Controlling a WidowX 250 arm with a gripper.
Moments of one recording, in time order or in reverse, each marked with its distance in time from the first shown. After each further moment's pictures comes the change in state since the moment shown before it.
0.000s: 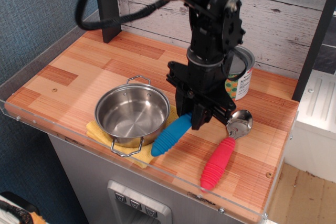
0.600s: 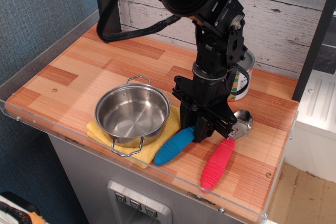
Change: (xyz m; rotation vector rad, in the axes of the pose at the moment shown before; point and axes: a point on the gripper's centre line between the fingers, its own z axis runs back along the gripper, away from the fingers) arm 0.002 -0.004 -0.033 -0.029 0.073 -0.052
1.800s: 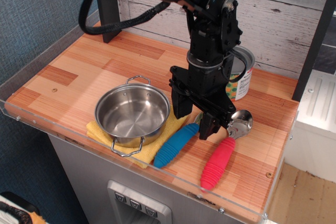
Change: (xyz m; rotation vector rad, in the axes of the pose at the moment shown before) arm -0.001 -0.001 0.022 -0.037 -0.056 0.008
